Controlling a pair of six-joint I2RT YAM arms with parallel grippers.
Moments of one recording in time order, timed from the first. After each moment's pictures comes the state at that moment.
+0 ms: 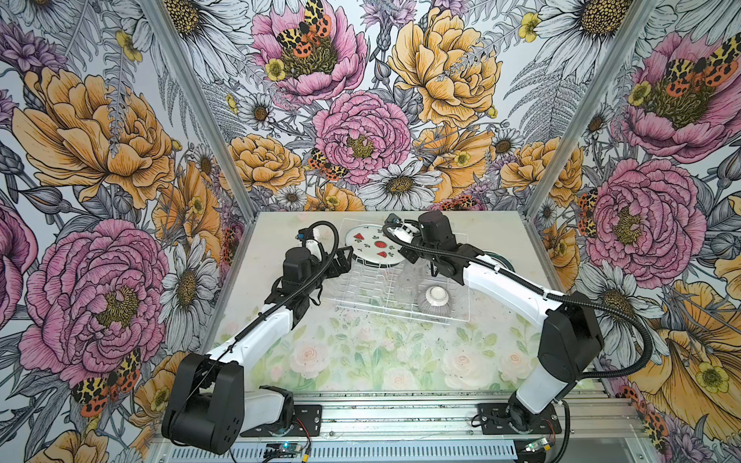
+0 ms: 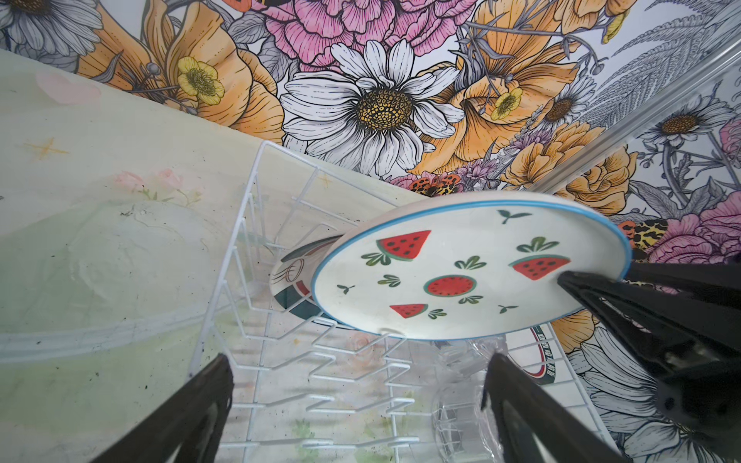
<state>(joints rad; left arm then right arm) -0.25 1.26 0.71 0.26 0.19 -0.53 0.60 1.67 1.39 -0.16 0.00 -0.50</state>
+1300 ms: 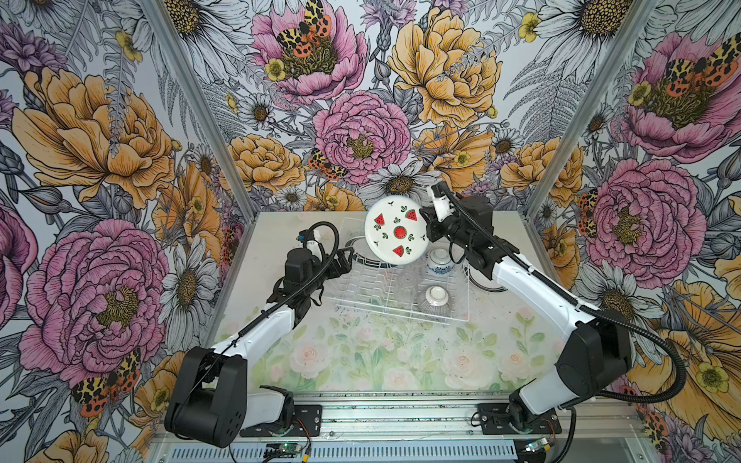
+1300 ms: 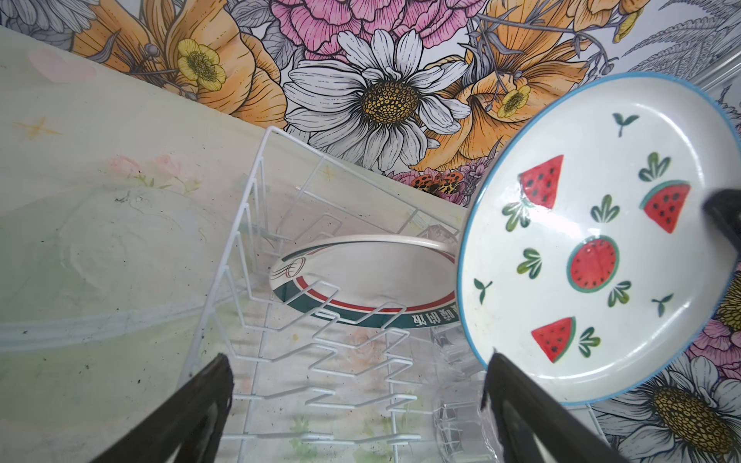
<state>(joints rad) -0.25 1.30 0.70 0.29 0.19 -0.56 0.39 1.55 1.33 -0.02 -0.17 -0.06</state>
